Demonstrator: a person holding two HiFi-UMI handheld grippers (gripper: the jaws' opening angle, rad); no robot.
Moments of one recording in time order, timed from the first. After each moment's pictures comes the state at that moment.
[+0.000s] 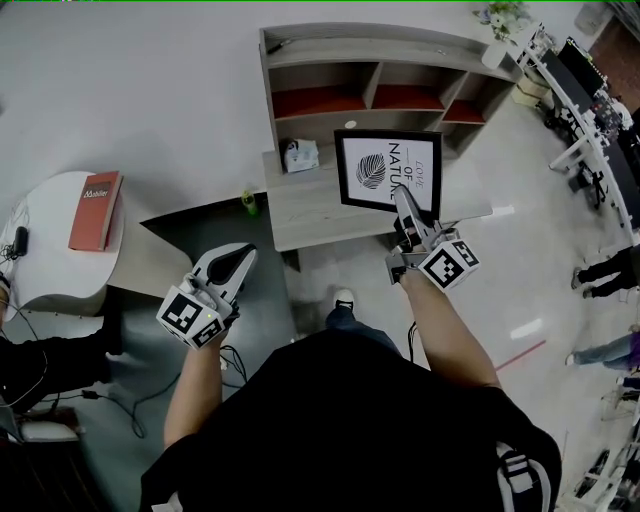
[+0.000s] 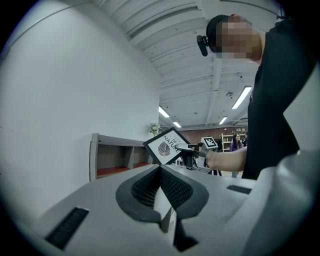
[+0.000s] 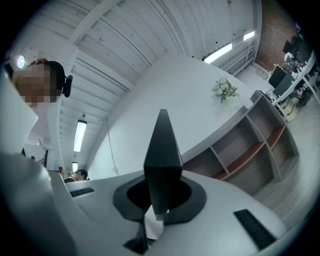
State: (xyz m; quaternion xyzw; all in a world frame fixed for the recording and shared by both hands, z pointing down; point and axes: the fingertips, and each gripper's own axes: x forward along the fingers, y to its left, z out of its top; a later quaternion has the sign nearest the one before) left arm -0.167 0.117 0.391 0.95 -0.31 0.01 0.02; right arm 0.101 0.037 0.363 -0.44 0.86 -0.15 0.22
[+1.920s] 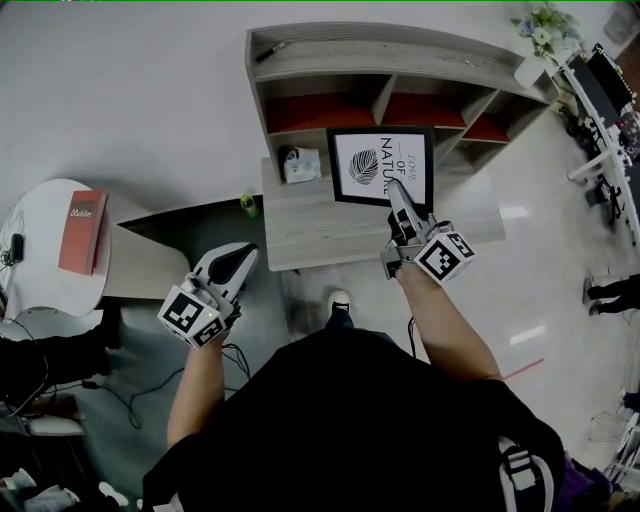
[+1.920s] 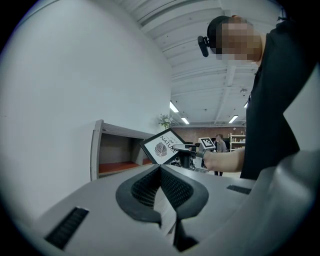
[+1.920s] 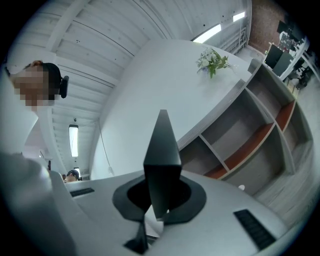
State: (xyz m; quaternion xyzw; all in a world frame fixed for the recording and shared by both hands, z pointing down) left arm -0.135 -0.004 0.420 0.94 -0.34 0.03 0.06; right arm 0.114 -0.115 0.403 -0.41 0.86 -0.22 0.22
